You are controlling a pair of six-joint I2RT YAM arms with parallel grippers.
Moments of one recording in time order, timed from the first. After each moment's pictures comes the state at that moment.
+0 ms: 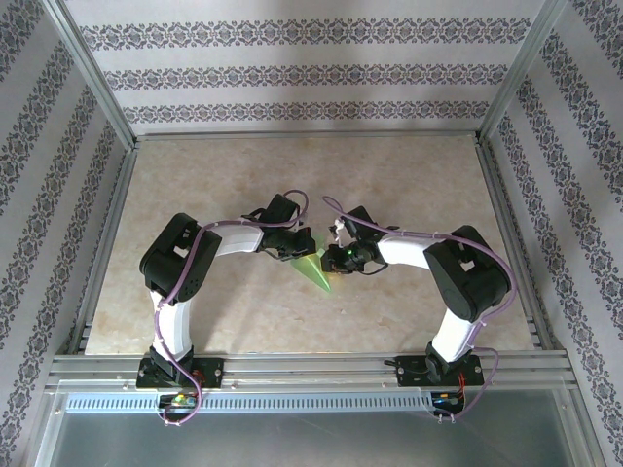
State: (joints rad) left arm -0.54 1.97 1.10 -0.12 0.48 -0.74; right arm 0.53 1.75 0.85 -0.21 -0.50 0.54
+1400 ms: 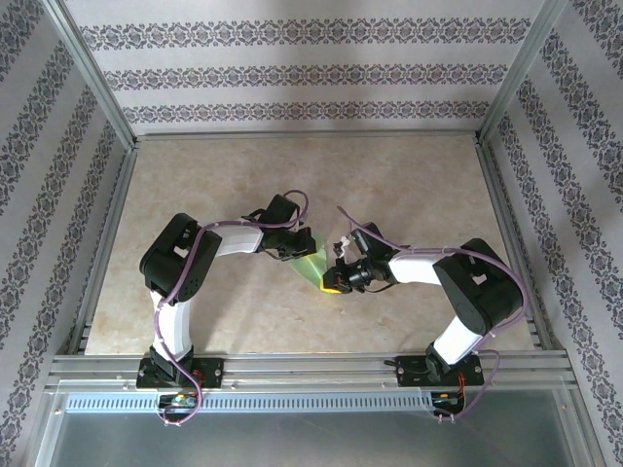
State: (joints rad) left arm -0.54 1.97 1.09 -0.10 0.48 -0.74; right arm 0.54 1.65 0.63 -0.02 -0.78 0.73
